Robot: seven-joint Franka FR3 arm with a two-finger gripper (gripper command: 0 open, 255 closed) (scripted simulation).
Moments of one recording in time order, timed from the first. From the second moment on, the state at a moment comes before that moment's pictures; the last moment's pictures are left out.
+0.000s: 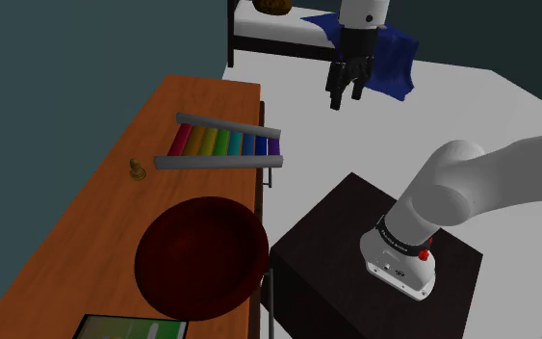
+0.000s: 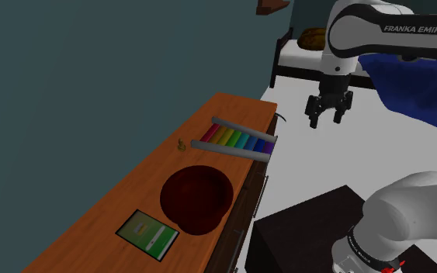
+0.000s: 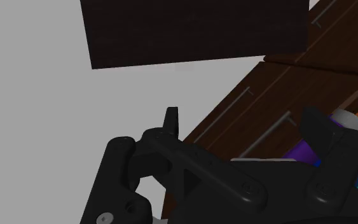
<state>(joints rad) 0.02 -0.74 0.02 -2.40 0.04 1.48 0.10</state>
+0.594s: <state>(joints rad) 0.08 -0.55 0.11 -2.34 0.14 1.60 0.20</state>
